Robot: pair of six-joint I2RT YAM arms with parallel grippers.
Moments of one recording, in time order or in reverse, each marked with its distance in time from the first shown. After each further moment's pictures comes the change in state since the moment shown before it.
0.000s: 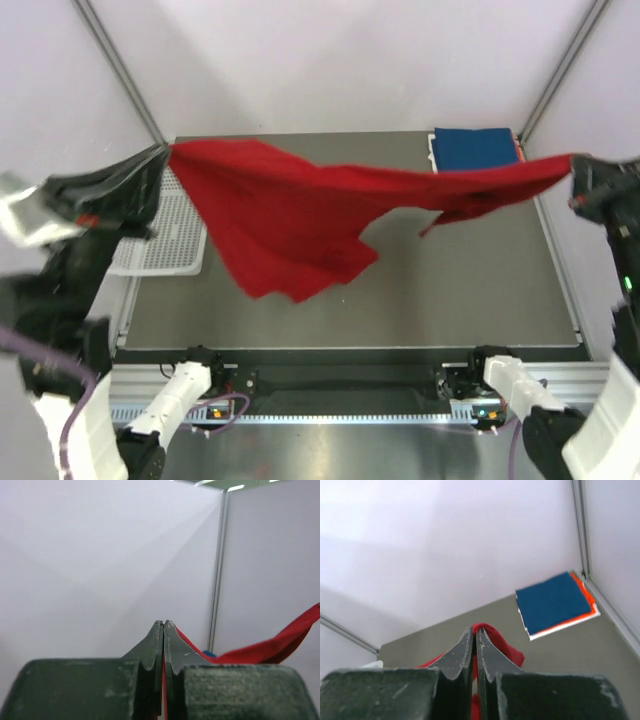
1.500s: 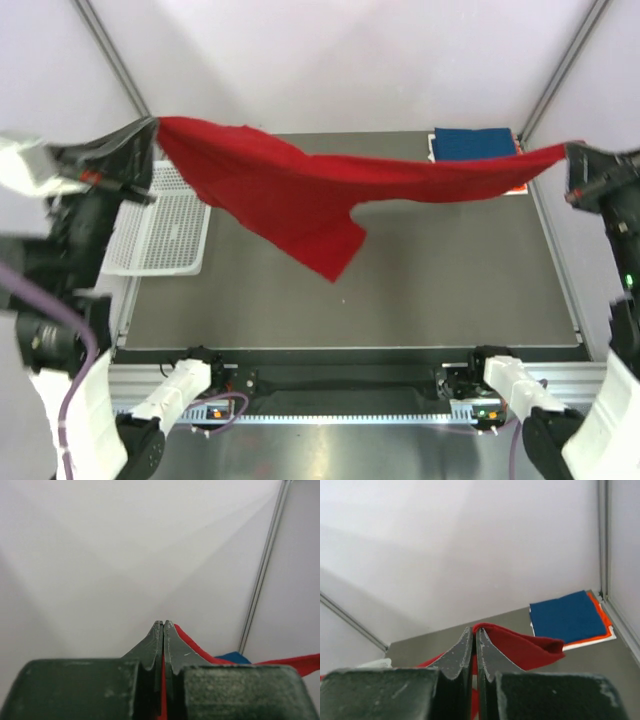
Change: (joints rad) left arm 0.000 0.096 0.125 -0.114 -0.170 0.063; right arm 0.000 -0.032 -0.027 0.110 -0.096 -0.040
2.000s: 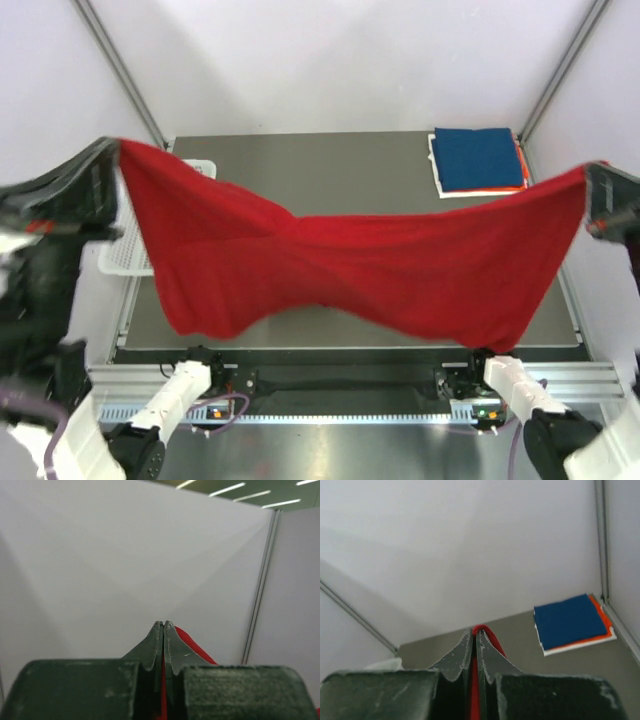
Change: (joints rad) left arm 0.000 -0.083 0.132 -0.068 -0.039 -0.002; right arm 0.014 -0.045 0.186 -0.146 0.029 0.012
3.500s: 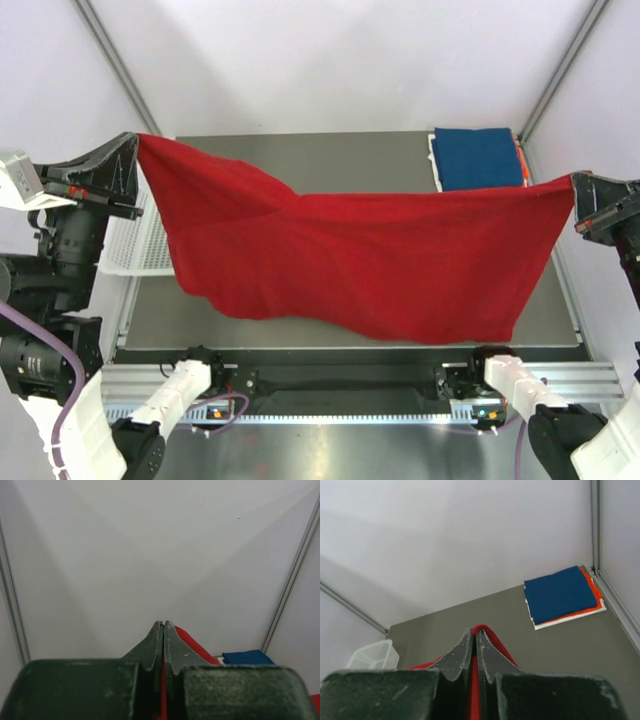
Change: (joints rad) left arm 0.000 0.039 -0.075 -0.072 -0.085 0.053; right arm 0.046 0.051 0.014 -0.125 0.033 -0.008
